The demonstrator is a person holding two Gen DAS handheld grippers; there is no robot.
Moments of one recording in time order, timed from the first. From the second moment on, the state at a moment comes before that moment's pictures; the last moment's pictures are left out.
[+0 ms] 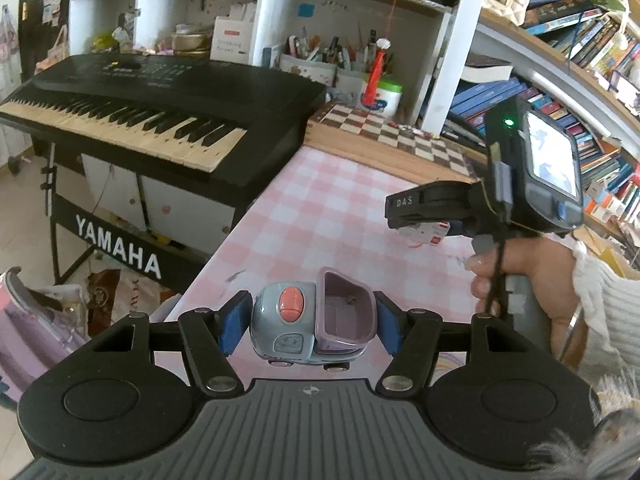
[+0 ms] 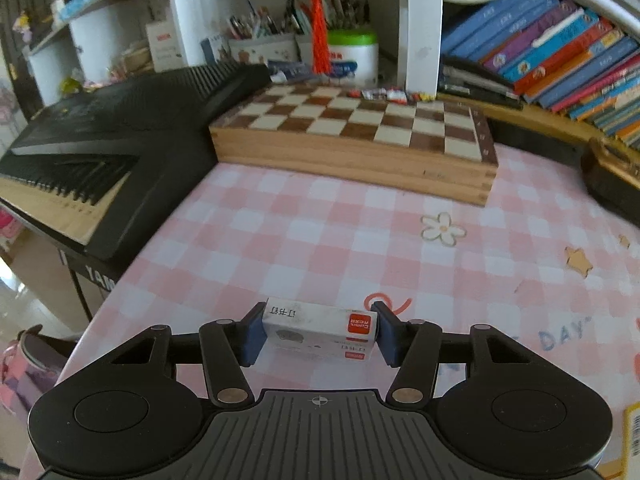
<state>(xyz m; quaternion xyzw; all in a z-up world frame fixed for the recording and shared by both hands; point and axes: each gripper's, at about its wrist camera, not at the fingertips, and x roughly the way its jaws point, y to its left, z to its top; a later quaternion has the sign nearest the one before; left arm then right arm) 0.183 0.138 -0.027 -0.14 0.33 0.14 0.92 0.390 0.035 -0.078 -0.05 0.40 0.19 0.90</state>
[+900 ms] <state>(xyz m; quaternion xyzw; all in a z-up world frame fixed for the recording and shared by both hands) 0.161 0.123 0.005 -0.14 0.27 0.02 0.95 0.287 -0.065 -0.008 -0.02 0.36 0.19 0.91</state>
